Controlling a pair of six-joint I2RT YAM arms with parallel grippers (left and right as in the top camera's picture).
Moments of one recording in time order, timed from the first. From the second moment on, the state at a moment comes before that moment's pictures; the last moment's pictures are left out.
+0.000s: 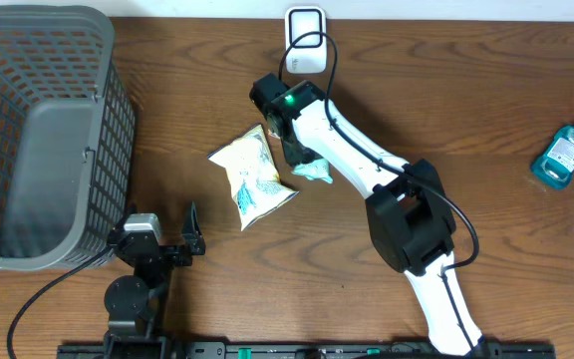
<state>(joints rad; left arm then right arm) -0.04 0.04 0.02 -0.12 0.00 -0.15 0.65 2.34 2.00 -1.23 0.36 0.47</state>
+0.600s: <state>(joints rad) -0.04 0.04 0.02 -0.12 0.00 -0.15 0.67 2.34 1.99 -1.12 0.37 0.27</state>
